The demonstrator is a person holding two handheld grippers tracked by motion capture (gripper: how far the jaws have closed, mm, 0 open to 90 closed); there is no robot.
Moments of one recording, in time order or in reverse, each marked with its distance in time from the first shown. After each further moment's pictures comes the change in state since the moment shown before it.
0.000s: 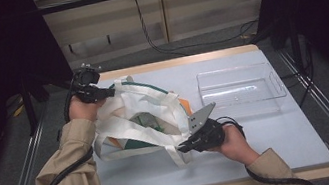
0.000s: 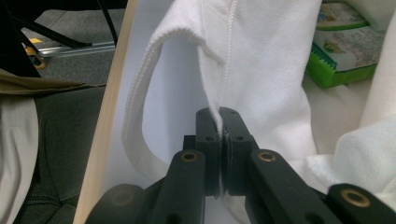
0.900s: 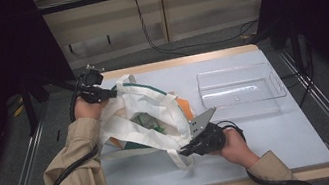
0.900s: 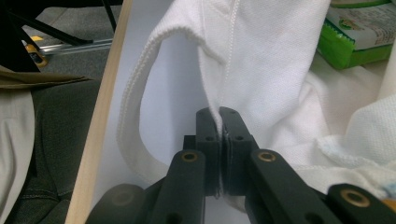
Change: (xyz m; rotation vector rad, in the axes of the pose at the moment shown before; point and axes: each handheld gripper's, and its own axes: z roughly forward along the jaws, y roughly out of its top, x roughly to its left) left arm 0.007 -0.003 0.022 0.011 0.011 -0.020; right arm 0.001 -0.014 0.008 0.007 0.009 0.017
